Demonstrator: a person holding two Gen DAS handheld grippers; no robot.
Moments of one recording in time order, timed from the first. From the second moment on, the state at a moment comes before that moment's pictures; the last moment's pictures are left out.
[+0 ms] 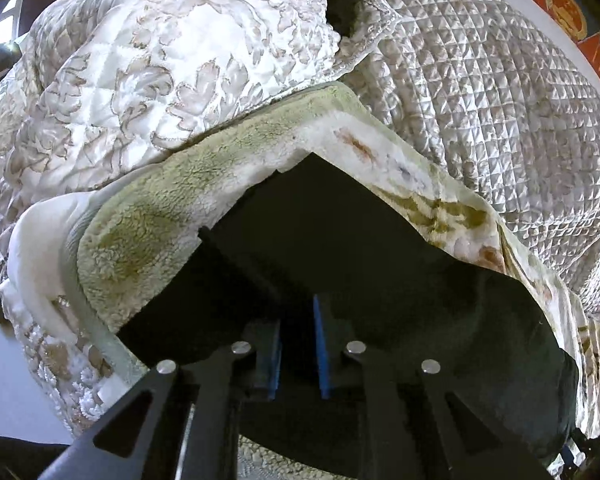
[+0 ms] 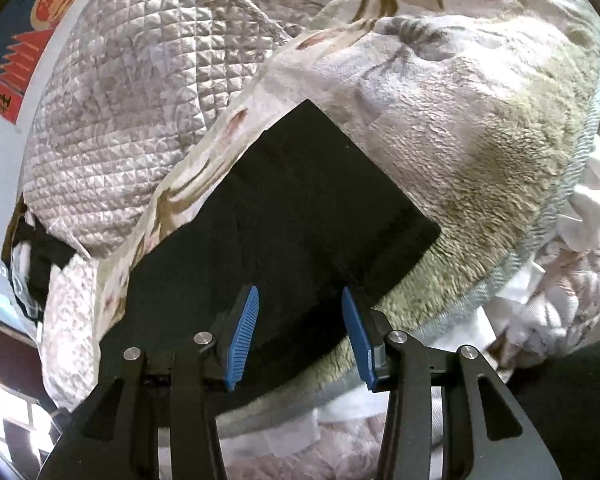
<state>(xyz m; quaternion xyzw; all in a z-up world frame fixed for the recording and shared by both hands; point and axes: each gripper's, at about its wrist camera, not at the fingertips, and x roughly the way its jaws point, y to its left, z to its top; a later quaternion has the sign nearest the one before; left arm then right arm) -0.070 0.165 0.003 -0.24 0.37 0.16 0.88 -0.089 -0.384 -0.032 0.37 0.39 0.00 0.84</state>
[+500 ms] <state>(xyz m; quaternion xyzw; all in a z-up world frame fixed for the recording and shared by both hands) -0.091 0.167 0.028 -0.26 0.34 0.15 0.89 -0.083 -0.394 -0.001 0.36 0.34 0.00 0.87</state>
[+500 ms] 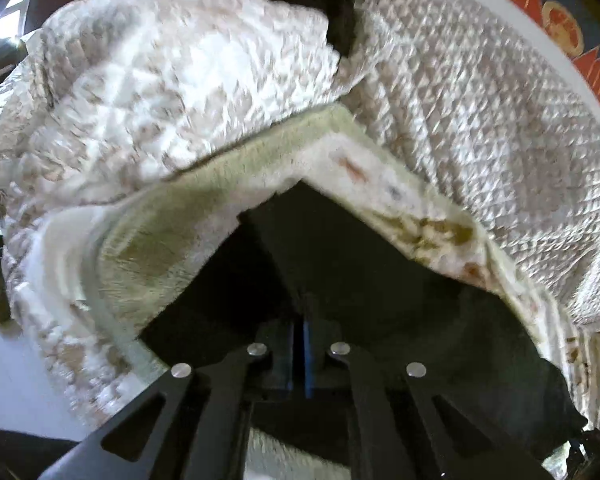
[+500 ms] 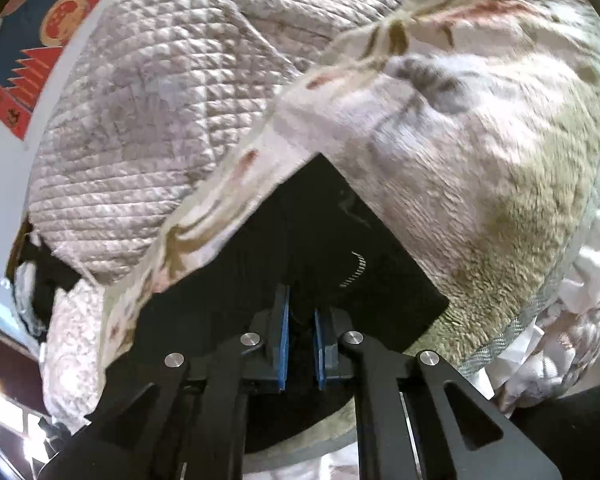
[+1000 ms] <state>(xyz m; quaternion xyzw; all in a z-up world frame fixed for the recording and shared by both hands) -0.107 0.170 0.015 -0.24 0.38 0.18 0.87 -0.092 -0.400 -0.015 0.33 0.40 -0.06 0.85</state>
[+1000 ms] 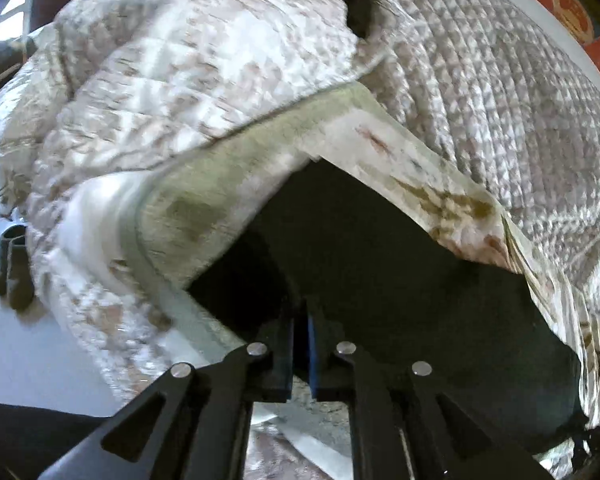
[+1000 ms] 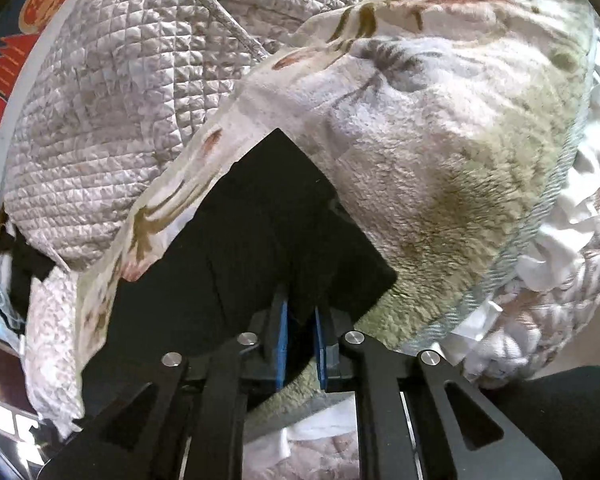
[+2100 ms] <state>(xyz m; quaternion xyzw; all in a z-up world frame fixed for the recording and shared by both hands) 0.057 0.054 0.002 -0.07 0.48 0.02 0.88 0.054 -0.308 -0.027 0.04 0.45 0.01 0.89</state>
